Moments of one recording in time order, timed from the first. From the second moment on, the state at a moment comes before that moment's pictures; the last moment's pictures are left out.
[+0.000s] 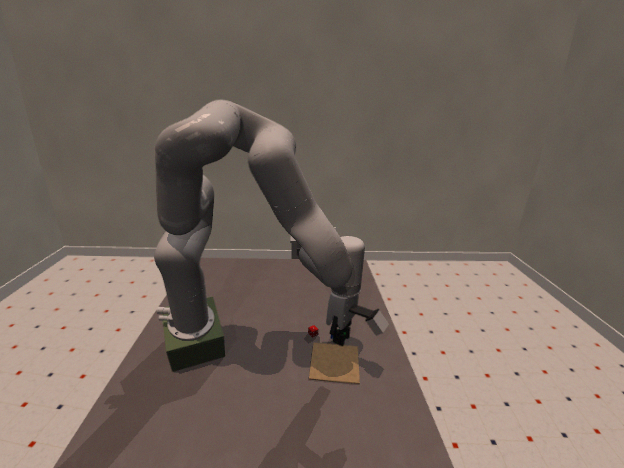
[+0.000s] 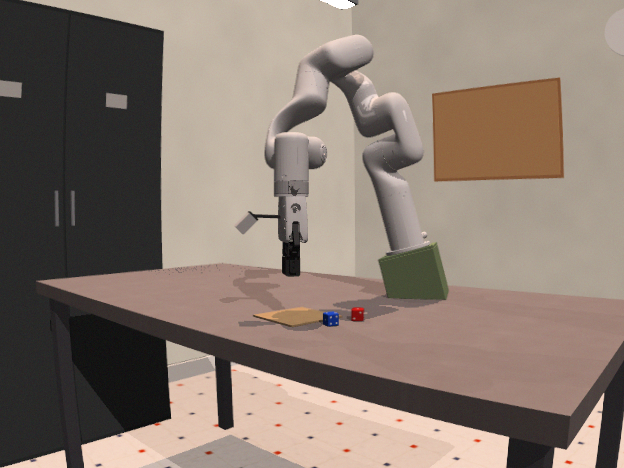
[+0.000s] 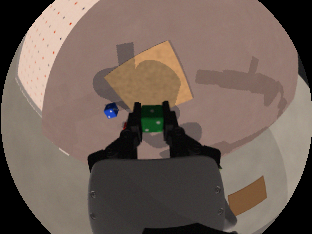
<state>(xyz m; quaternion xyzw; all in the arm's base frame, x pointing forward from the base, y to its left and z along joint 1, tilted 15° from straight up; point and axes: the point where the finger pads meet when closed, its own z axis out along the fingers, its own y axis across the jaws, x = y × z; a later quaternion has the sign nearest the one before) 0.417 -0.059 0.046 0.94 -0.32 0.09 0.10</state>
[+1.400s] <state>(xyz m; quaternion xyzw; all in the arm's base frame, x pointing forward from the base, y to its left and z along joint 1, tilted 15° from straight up) 0.414 -0.053 0.046 0.86 -0.27 0.38 0.20</state>
